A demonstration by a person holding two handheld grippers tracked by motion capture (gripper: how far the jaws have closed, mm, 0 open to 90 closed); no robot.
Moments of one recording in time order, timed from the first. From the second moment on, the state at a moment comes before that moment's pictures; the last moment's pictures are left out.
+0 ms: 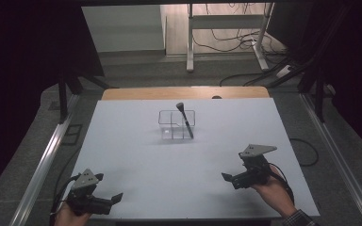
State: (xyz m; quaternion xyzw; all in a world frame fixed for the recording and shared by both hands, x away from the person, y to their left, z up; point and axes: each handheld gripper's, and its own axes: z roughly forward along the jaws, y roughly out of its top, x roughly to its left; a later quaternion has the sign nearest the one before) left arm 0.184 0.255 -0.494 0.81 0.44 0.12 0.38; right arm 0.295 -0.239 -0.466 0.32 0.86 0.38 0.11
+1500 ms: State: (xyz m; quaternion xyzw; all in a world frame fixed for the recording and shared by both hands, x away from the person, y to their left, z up) left arm 0.184 0.254 -0.495 0.81 0.43 0.13 0.37; right arm 0.268 -0.291 -0.462 0.35 0.85 0.37 0.15
